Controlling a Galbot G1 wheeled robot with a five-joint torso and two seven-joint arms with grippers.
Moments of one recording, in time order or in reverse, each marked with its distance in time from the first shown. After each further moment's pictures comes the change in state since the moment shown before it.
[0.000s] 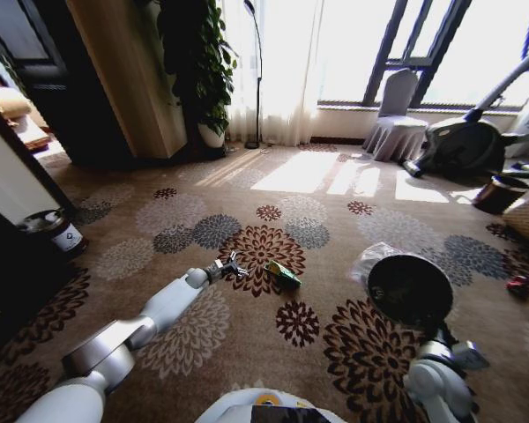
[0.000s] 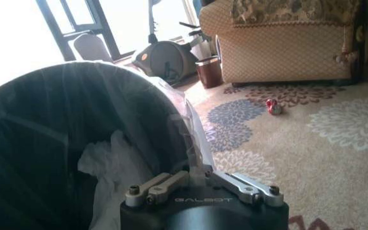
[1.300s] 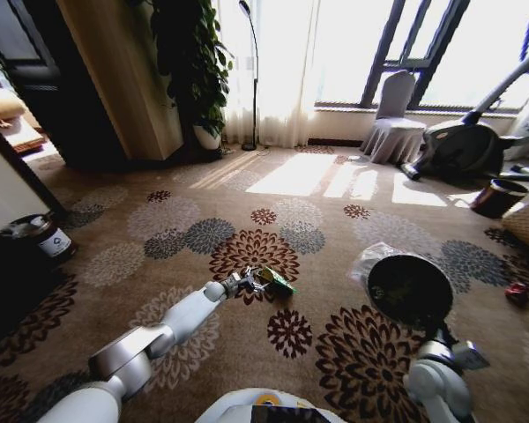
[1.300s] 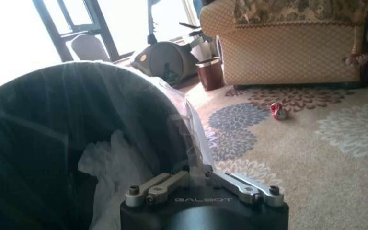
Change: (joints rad) left arm 0.118 -0.051 -0.033 -0.082 -0.064 0.142 -0.088; right arm 0.000 0.000 0.000 0.000 0.000 0.000 0.000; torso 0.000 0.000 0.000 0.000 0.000
